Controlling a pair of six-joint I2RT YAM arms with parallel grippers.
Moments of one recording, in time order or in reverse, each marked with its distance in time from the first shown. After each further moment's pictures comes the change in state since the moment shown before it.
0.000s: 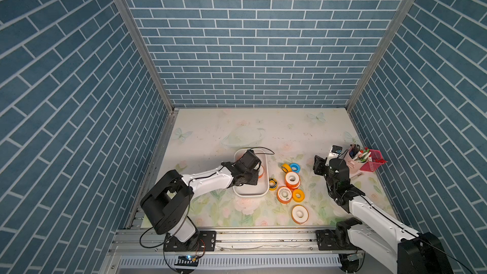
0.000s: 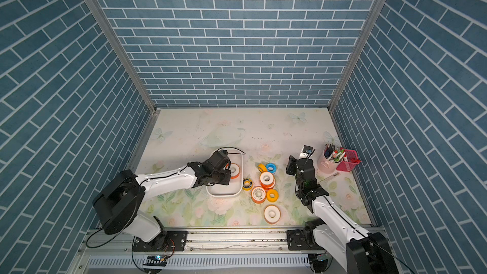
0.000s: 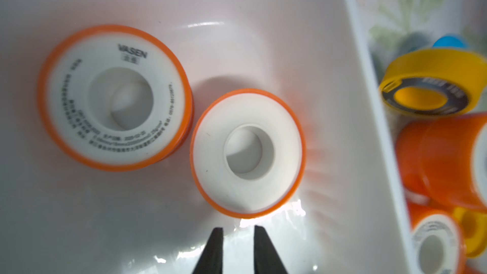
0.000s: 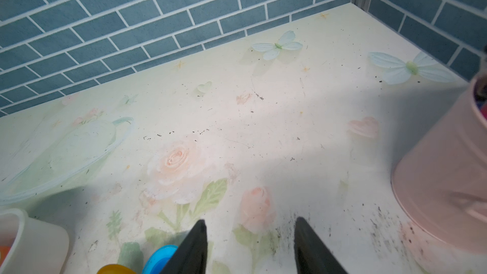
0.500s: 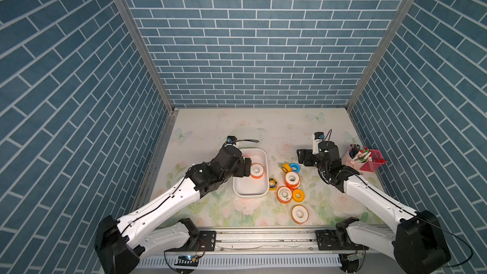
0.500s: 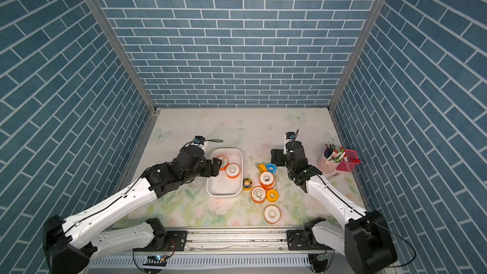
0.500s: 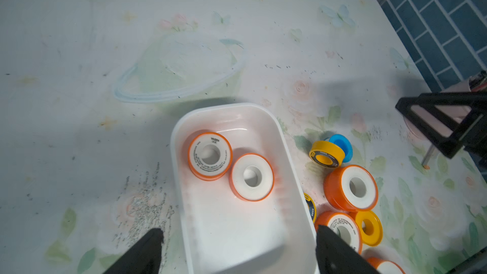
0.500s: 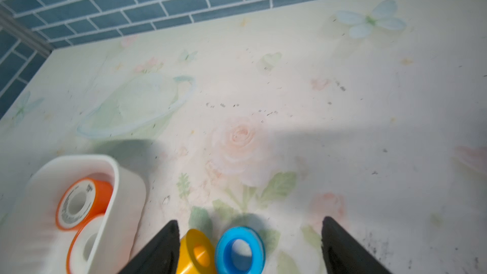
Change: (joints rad) left arm 0.025 -0.488 0.060 -0.269 -0.210 0.005; right arm 0.149 0.201 0.349 -0.338 -0.174 -0.066
